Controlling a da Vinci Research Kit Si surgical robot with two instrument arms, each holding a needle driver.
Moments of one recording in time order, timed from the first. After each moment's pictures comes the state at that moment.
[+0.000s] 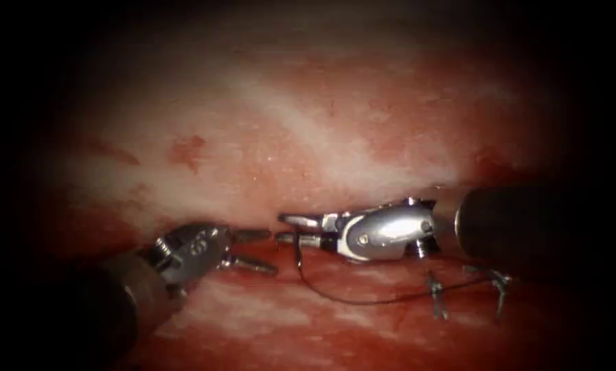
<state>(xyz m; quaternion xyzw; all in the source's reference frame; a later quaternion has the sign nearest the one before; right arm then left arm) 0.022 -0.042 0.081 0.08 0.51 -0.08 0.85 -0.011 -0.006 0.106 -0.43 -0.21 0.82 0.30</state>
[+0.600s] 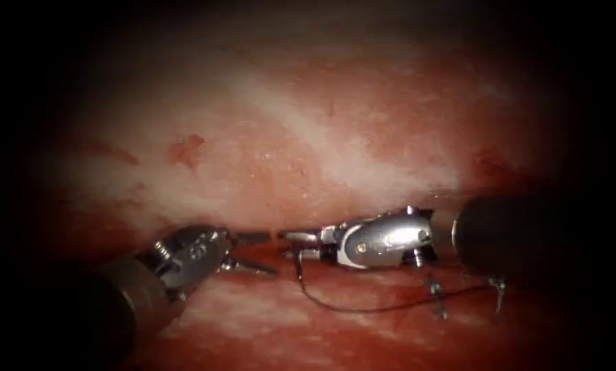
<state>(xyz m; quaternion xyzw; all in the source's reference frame) 0.021 -0.045 0.084 0.14 0.48 -0.10 0.86 -0.012 -0.007 0.106 -0.43 -0.21 0.82 0.30</state>
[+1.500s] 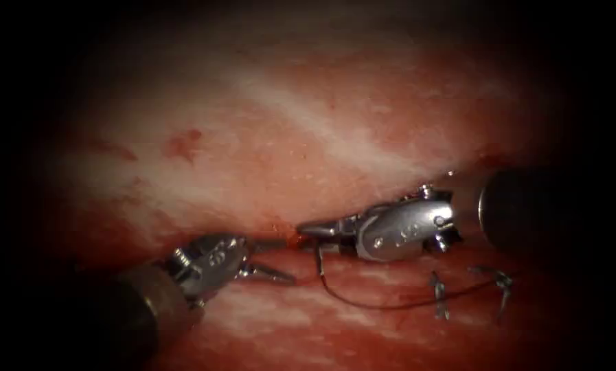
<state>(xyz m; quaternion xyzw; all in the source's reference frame) 0.022 -0.038 0.076 -0.01 0.54 -0.10 0.84 -0.014 -0.008 0.107 -0.43 -0.21 0.82 0.30</state>
